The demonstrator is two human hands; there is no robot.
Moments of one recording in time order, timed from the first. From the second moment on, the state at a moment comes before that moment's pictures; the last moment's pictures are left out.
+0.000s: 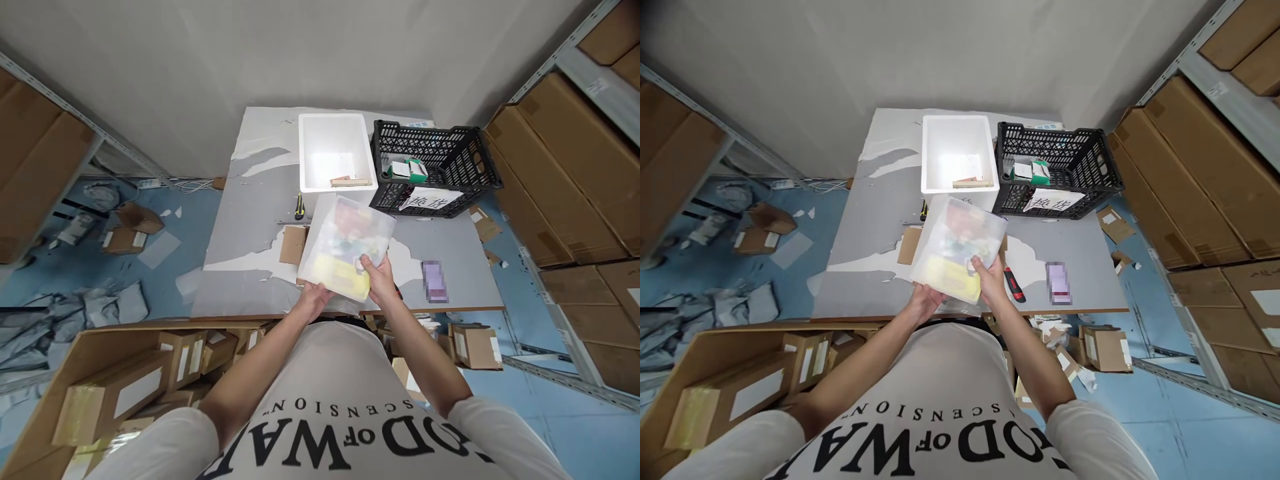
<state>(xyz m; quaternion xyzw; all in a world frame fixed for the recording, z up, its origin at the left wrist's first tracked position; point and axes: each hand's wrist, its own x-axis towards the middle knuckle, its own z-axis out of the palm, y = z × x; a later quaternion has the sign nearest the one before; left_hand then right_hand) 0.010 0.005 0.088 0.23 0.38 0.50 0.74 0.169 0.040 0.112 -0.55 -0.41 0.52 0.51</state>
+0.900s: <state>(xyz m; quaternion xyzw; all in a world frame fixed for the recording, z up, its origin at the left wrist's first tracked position) 0.003 0.014 0.079 0.15 0.40 0.51 0.74 0.236 0.149 0.206 -0.55 -0.65 0.50 0.16</state>
